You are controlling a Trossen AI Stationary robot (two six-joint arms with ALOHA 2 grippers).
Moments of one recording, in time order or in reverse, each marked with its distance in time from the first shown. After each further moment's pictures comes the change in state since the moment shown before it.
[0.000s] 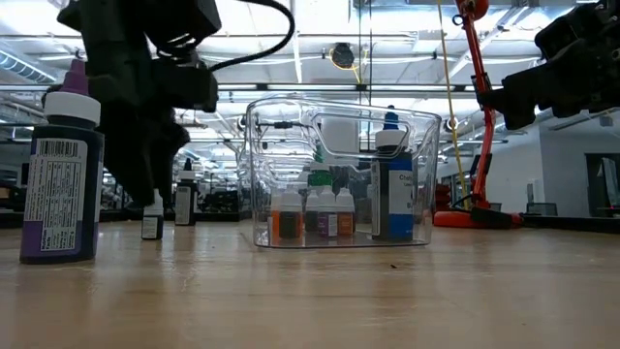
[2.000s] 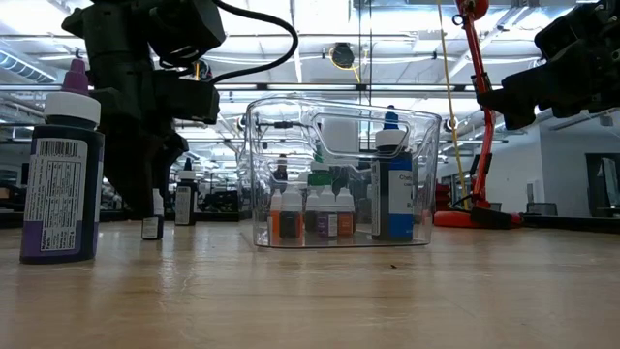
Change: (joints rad) left arm 0.007 0.025 0.001 -0.008 0.017 -0.023; right arm 0.000 0.005 0.000 0.000 0.000 0.000
